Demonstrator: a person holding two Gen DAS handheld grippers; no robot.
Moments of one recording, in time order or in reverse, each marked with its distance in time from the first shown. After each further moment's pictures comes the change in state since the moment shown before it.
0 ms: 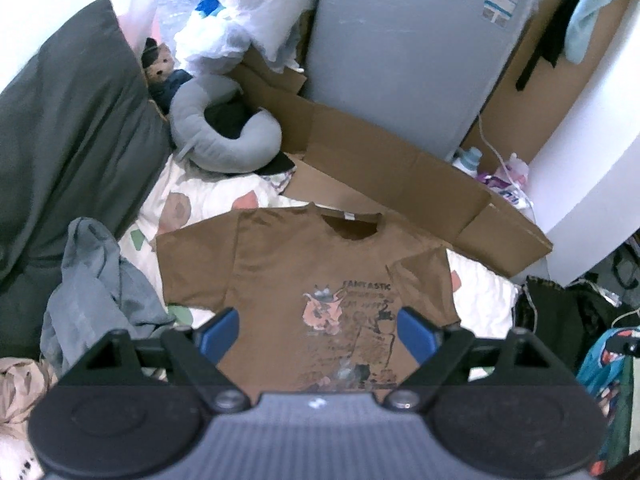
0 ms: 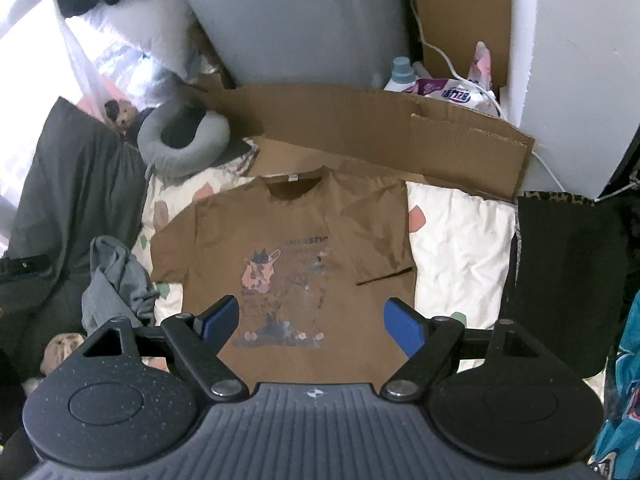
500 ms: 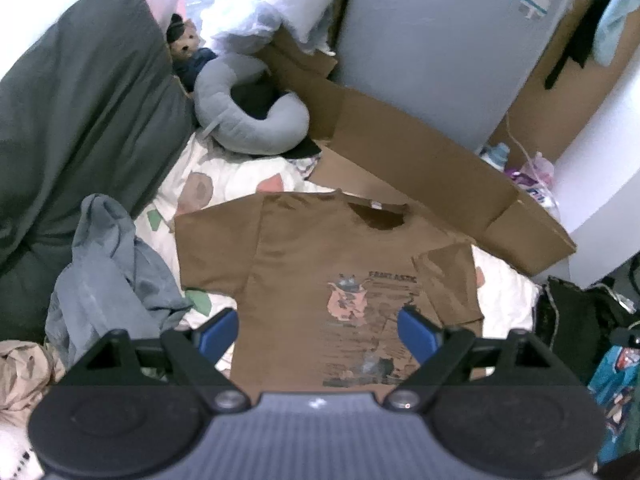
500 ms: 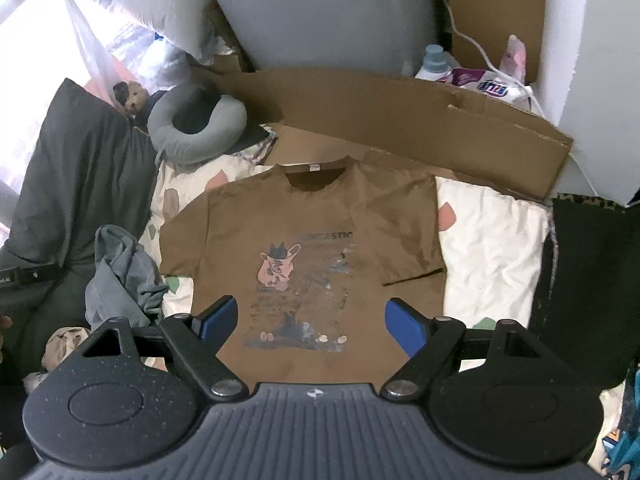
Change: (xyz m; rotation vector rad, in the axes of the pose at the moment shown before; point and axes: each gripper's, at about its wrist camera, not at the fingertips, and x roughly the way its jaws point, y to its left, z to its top) left arm 0.029 0.034 -0.006 -0.039 0.022 0.045; right arm 0.052 0.032 0.012 -0.023 0.027 0.026
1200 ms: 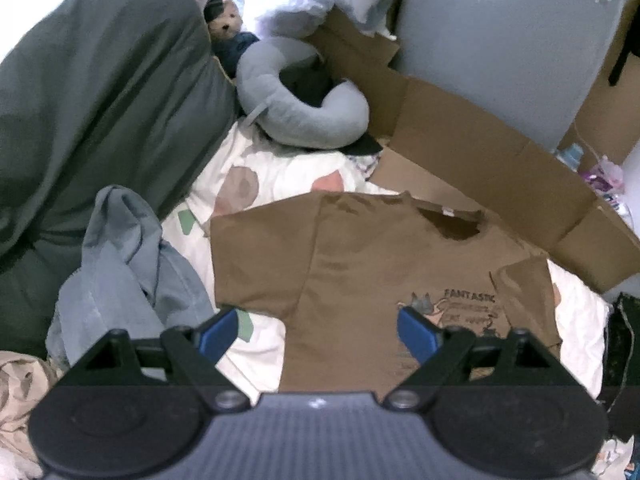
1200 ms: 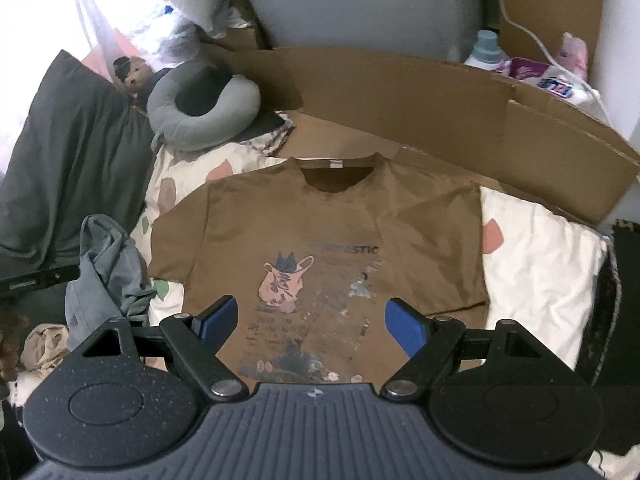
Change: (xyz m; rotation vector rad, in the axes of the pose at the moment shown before) left arm 0.105 0.037 -0.005 -0.019 -0.040 0.126; right arm 0.114 0.009 0.026 -0.092 0.016 0.047
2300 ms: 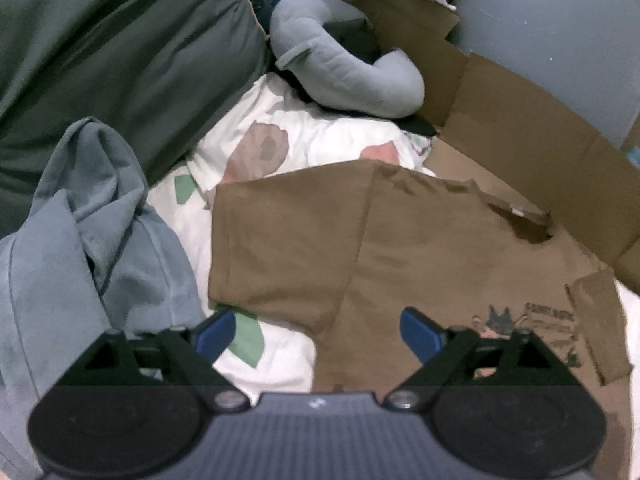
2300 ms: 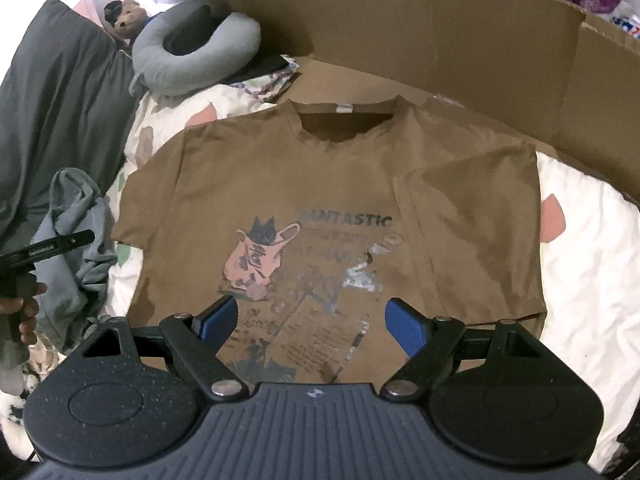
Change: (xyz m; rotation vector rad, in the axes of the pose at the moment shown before) left arm 0.146 0.041 -0.045 -0.078 -0.068 0.028; right arm 0.151 -0.040 -0.028 -0.063 0.062 0.063
